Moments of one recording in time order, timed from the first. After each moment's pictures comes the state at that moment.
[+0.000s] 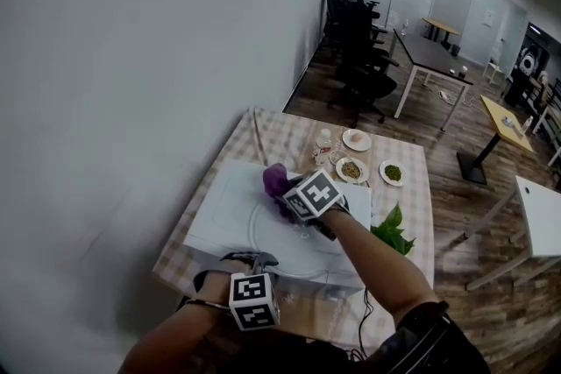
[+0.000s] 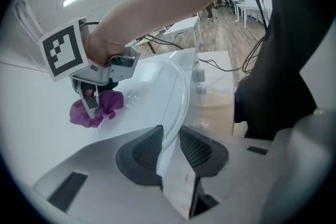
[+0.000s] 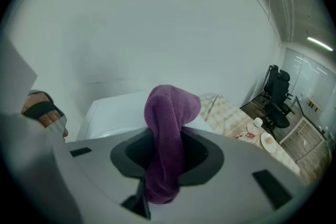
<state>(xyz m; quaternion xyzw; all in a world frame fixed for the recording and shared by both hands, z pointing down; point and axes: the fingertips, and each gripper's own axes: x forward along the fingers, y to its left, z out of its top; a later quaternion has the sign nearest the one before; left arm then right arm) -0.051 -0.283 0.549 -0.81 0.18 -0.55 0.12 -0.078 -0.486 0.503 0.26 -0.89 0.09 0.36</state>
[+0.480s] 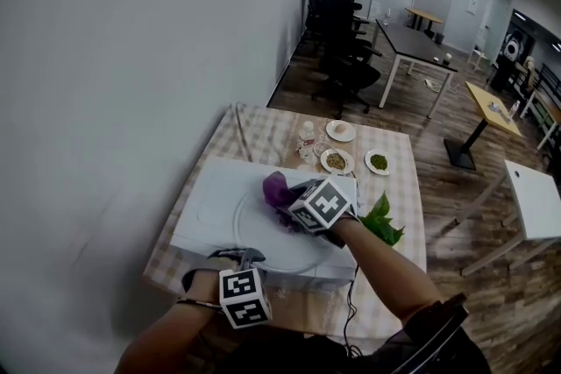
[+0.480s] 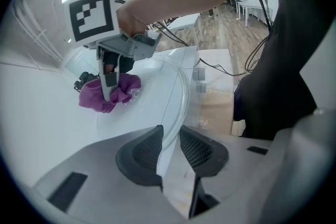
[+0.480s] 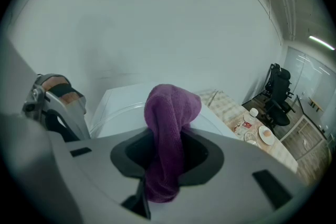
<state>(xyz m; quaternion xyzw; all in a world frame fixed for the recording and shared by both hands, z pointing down) -0.053 -0.283 0.550 -0.80 0.18 -0.57 0.12 -0.037 -0.444 0.507 0.24 -0.89 0.09 0.37</state>
